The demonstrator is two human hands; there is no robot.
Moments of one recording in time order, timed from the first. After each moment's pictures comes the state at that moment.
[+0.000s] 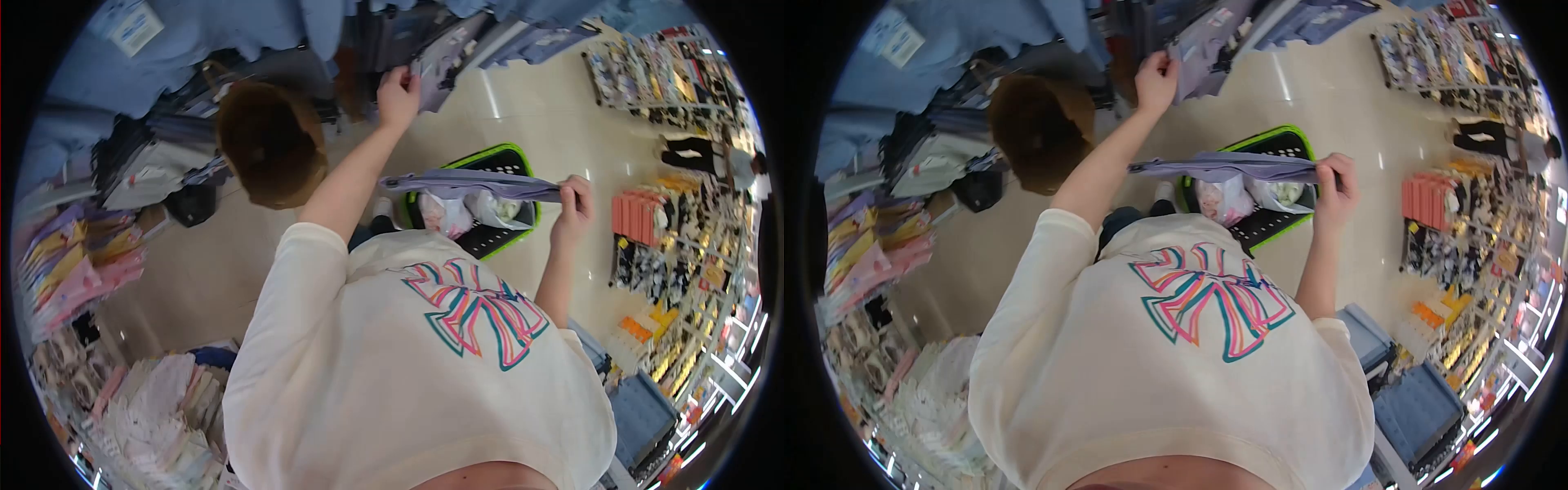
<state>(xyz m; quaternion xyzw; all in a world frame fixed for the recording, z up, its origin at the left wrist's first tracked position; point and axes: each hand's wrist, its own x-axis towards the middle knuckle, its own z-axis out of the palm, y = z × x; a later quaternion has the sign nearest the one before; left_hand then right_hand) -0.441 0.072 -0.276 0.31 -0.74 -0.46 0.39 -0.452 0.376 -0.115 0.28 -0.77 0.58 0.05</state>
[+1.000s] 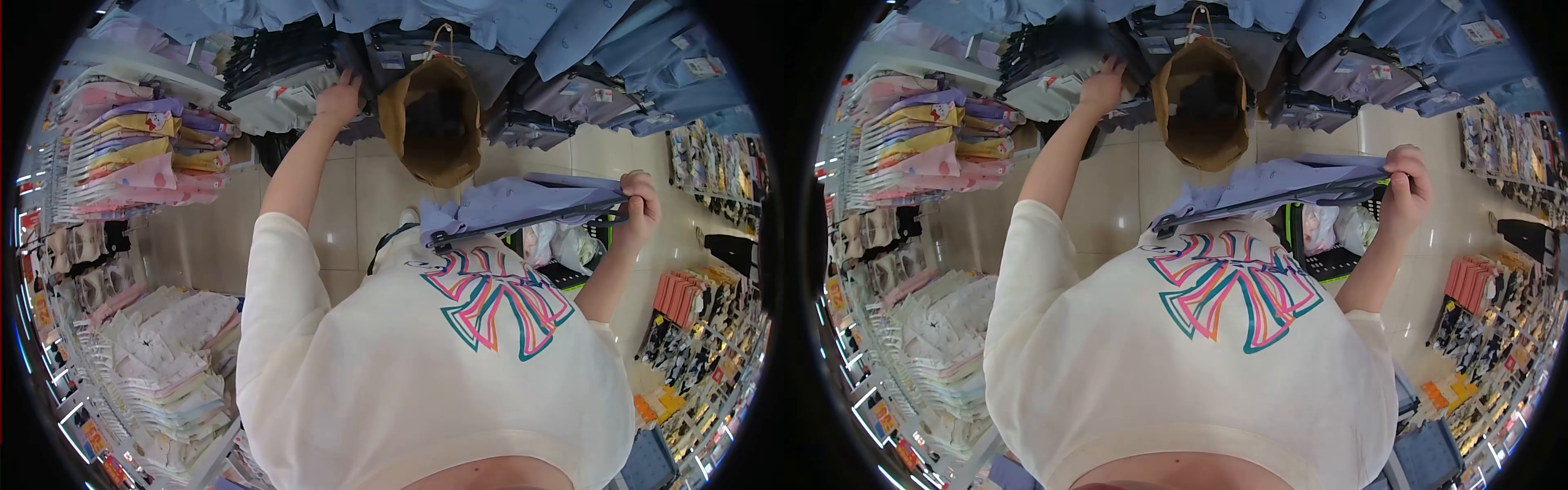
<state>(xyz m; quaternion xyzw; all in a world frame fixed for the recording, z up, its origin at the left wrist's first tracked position) -0.089 -0.197 -0.200 0.34 -0.94 0.02 0.00 -0.355 0.209 -0.060 0.48 -0.56 0.67 -0.06</state>
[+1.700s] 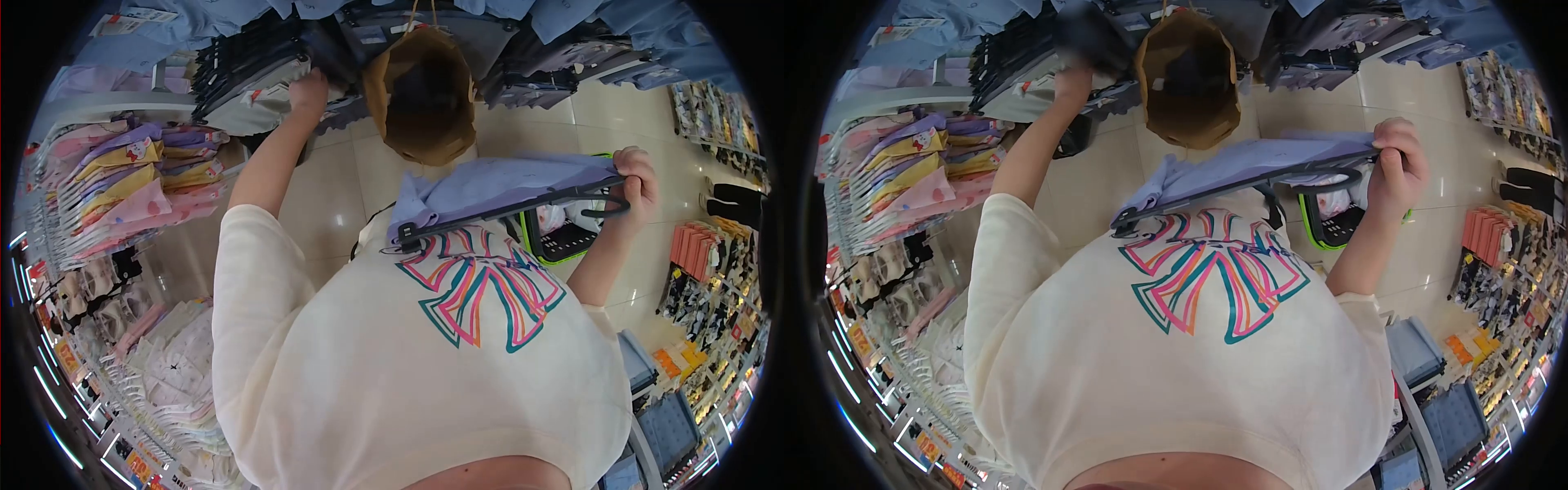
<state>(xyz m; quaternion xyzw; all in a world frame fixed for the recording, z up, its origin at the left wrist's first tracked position) -0.085 -0.244 -0.245 0.29 -0.91 0.19 -0.22 -0.317 0.192 -0.086 0.42 -0.54 0.72 -0.07</state>
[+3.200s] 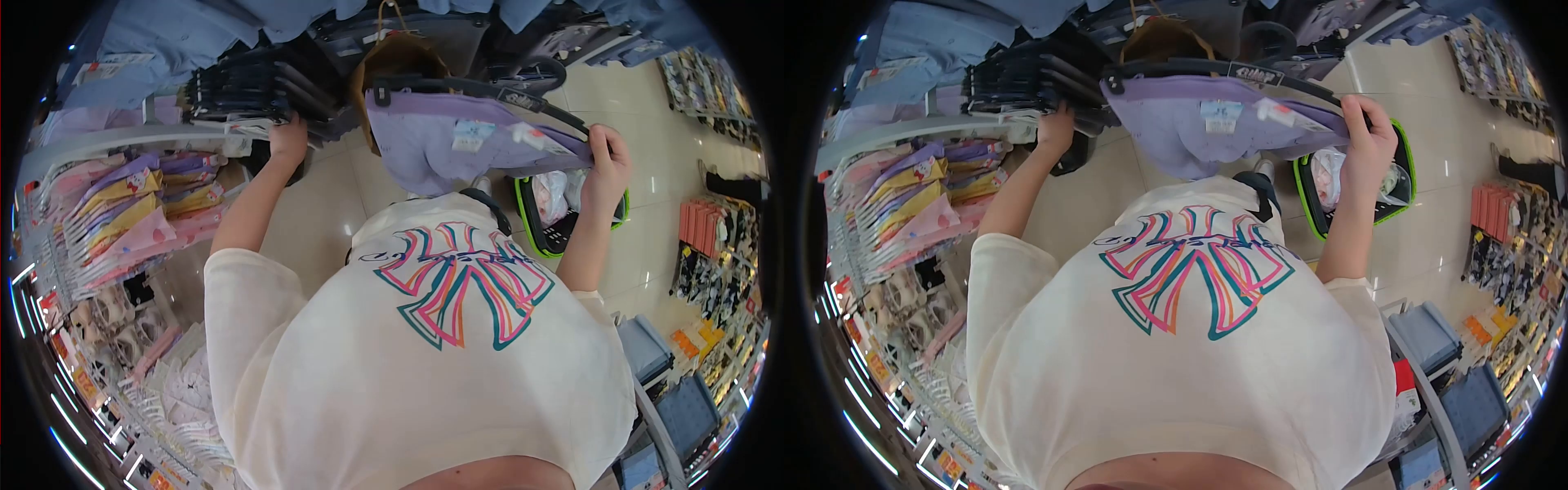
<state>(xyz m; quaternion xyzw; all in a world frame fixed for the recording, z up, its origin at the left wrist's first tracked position) -0.043 -0.219 -0.234 0.25 -0.90 0.17 -0.31 -0.306 0.182 -0.103 0.14 -0.70 0.70 -0.06</state>
